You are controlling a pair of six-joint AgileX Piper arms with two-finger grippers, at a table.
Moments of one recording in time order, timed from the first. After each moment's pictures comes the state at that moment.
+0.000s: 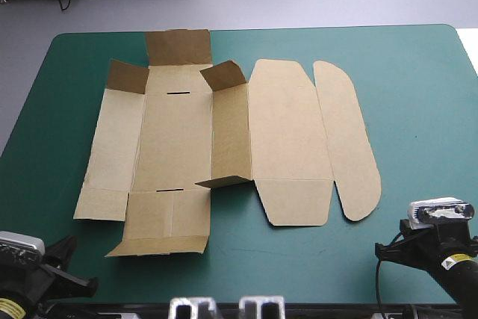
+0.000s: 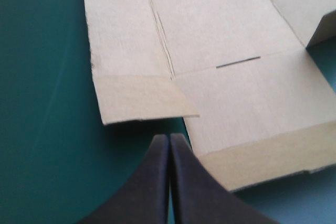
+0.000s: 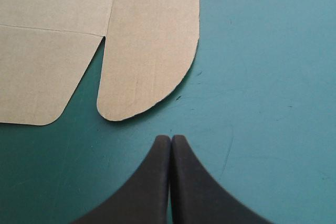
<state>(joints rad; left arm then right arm) -0.29 0.12 -0.59 0.11 1.10 -0.06 -0.16 0.38 -0.49 0.26 0.94 -0.33</state>
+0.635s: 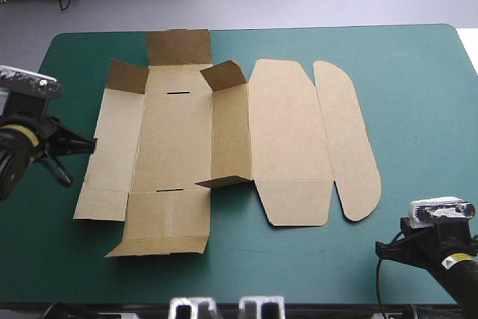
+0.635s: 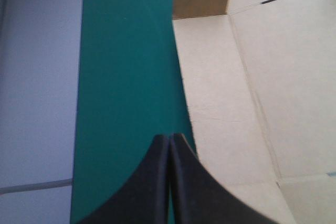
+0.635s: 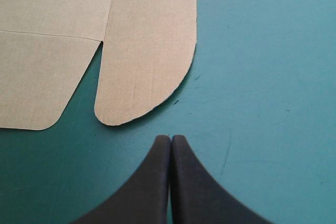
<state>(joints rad) -0.28 1.01 -1.29 0.42 1.15 -0.07 -0.16 0.38 -0.48 0.26 0.92 -0.33</state>
